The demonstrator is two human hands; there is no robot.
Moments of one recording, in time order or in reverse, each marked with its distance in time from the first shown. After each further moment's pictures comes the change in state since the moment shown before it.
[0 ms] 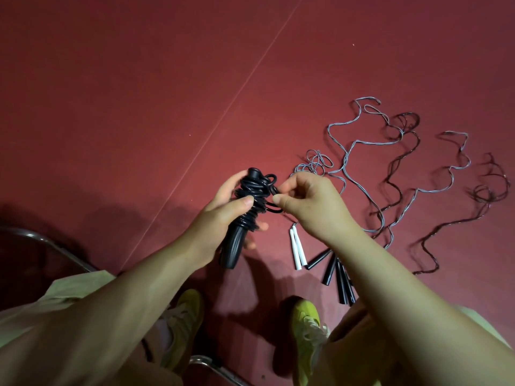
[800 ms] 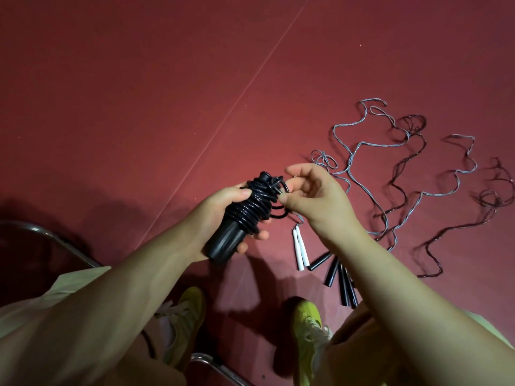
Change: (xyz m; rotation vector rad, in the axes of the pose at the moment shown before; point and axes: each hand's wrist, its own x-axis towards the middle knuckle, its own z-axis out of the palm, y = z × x) left_hand 0.002 0.016 -0.013 -0.134 -0.116 -0.266; right_hand -0.001 -0.002 0.007 0.489 -0.057 -0.004
